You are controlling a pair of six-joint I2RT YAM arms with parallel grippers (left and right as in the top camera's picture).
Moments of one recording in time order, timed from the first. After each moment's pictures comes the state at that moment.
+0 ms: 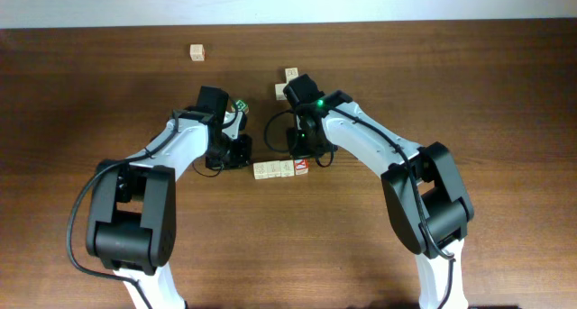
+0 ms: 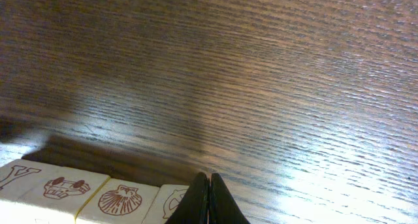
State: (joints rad) left arm -0.18 1.98 1.23 -0.66 0.34 -0.18; right arm 0.53 2.16 1.61 -0.83 -0.09 0.36
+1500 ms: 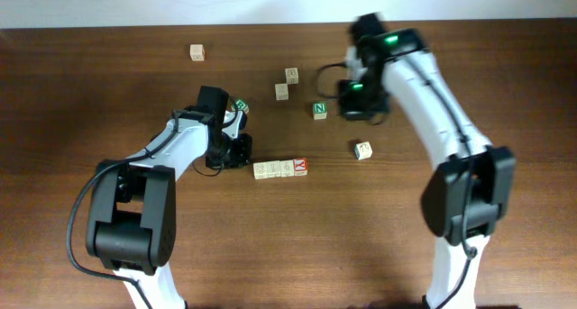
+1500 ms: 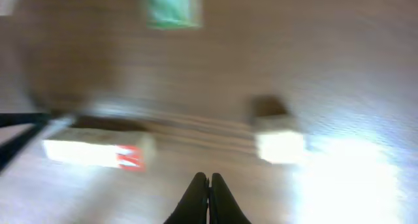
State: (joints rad) left arm -0.18 1.98 1.23 -0.65 0.34 -0.18; right arm 0.21 2.14 2.00 -1.36 -0.20 0.22
